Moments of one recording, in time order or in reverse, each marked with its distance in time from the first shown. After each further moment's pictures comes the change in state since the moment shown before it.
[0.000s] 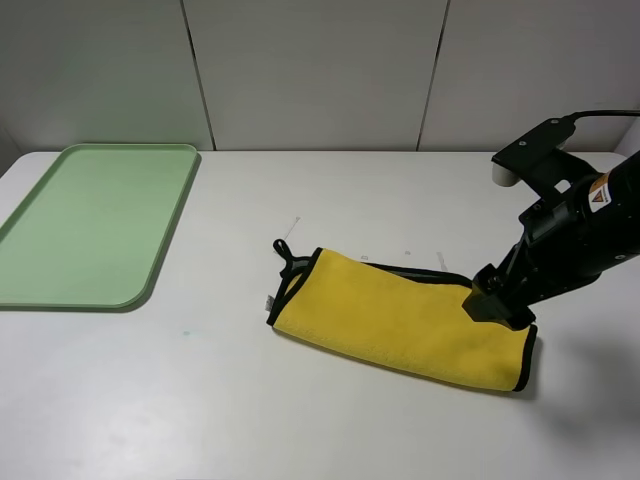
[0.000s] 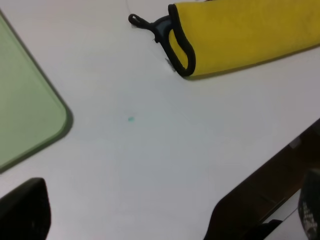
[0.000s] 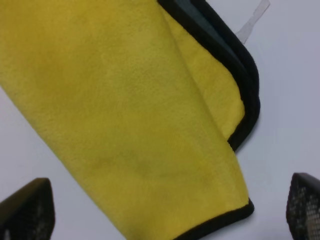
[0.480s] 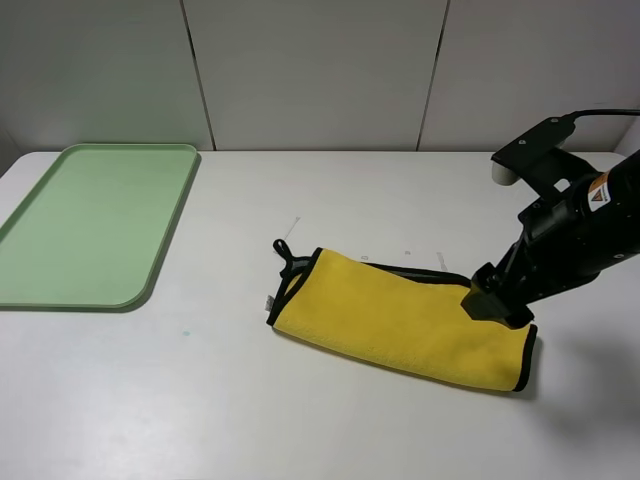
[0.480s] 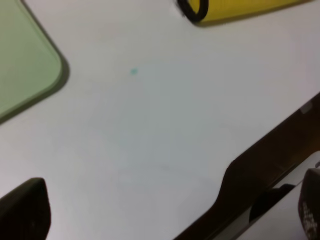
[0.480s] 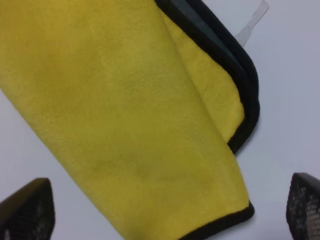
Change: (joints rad) left arm 0.000 -0.057 0.146 0.000 0.019 -0.001; right arm 0.000 0.000 0.000 0.005 -0.006 0.000
